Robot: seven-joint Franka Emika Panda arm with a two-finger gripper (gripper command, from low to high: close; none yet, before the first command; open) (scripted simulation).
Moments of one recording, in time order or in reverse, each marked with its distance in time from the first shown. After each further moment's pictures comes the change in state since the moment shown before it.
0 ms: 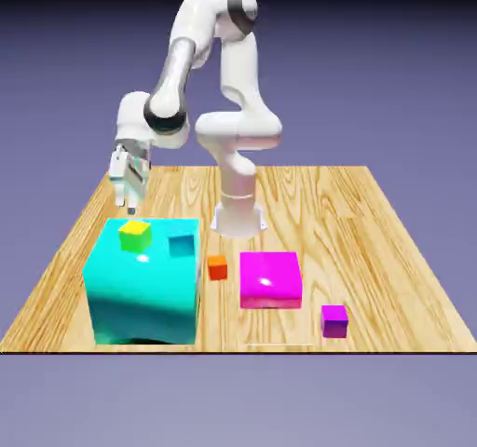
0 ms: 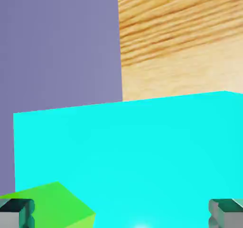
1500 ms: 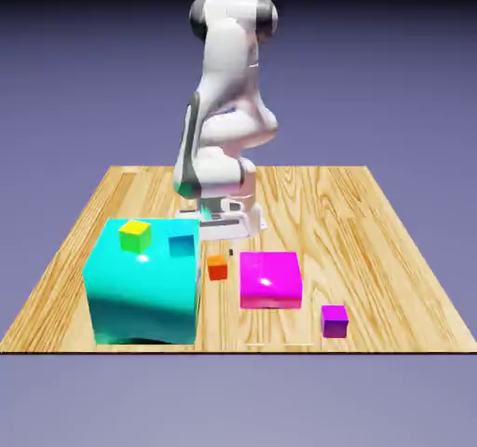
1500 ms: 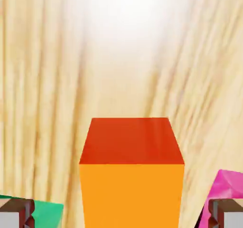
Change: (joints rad) arm 0.618 0.567 0.021 -0.075 1.513 -0.166 0.219
